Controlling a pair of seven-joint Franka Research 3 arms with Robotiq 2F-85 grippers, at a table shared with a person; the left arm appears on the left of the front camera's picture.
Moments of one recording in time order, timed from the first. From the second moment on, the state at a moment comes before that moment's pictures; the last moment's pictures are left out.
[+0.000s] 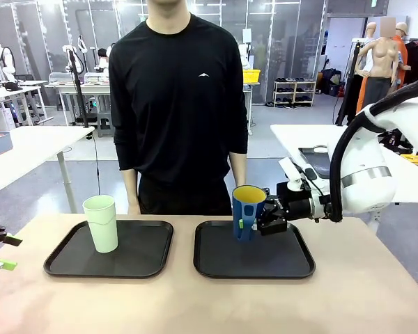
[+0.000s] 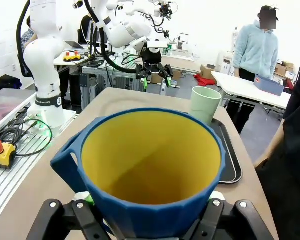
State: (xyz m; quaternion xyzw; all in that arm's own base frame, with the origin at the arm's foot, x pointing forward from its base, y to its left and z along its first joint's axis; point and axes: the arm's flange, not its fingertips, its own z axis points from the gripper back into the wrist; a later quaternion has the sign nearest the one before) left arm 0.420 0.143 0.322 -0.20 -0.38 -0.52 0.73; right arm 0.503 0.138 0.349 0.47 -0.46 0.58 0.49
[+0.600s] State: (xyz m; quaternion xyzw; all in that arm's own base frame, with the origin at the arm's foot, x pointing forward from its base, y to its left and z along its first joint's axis) left arm 0.420 0.143 0.322 -0.20 -0.38 -0.52 0.73; right arm 0.563 0.104 0.282 0.44 -0.47 0.55 0.53
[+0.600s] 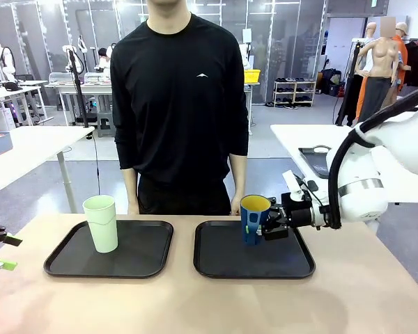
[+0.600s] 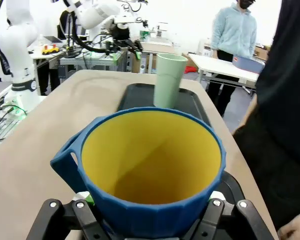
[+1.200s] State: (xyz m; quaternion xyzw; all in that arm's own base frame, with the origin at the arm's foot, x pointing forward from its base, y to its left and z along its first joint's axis) left arm 0.420 0.143 0.322 -0.20 -0.38 -0.52 0.73; right arm 0.606 0.091 0.233 0.46 -0.48 0.52 0.54
